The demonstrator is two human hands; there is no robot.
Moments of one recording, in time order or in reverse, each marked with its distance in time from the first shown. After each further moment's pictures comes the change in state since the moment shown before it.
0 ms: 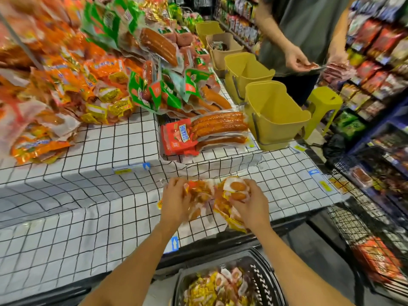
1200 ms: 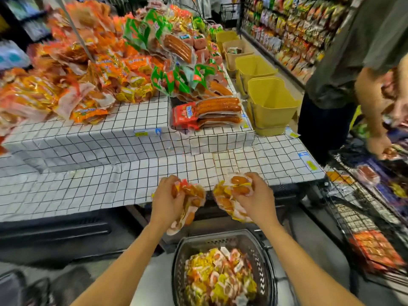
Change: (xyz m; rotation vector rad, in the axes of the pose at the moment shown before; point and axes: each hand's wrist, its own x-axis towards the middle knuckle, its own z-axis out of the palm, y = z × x) left_hand -0.182 0.075 -0.042 -0.045 0.198 -0.065; right_hand -0.115 0.021 -0.090 0.046 -0.090 -0.167
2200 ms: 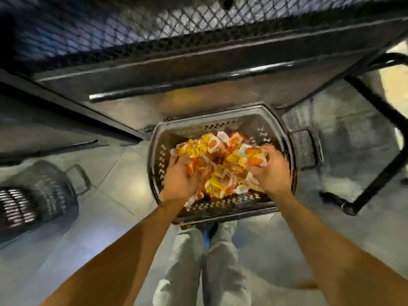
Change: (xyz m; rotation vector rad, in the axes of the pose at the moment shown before) left_hand -0.187 -0.273 0.283 0.110 -0.543 -0.439; right_hand -0.148 0.331 0.196 -0.287 -0.288 0.573
